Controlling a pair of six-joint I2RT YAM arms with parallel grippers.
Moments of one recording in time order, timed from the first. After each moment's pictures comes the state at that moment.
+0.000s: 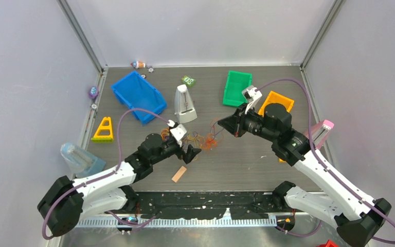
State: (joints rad) left arm -0.78 0.99 0.36 0.44 0.19 0.00; right arm 0.63 0.88 0.90 -0.22 -0.28 0.37
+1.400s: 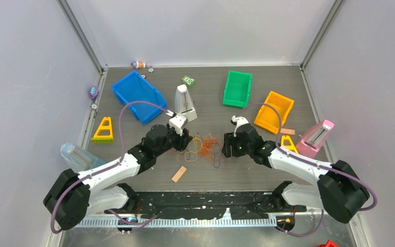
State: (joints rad) left arm -0.72 1.10 0.48 0.28 -0.03 -0.07; right arm 0.66 1.16 0.52 -0.12 0.01 0.41
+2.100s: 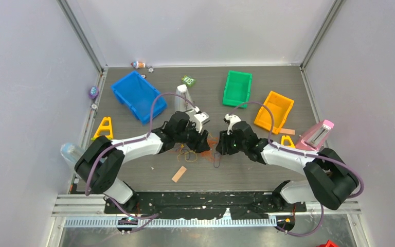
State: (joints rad) left arm -0.73 1.53 0.77 0.13 0.44 -0.11; right arm 0.66 1.32 0.53 0.06 -0.09 0.40
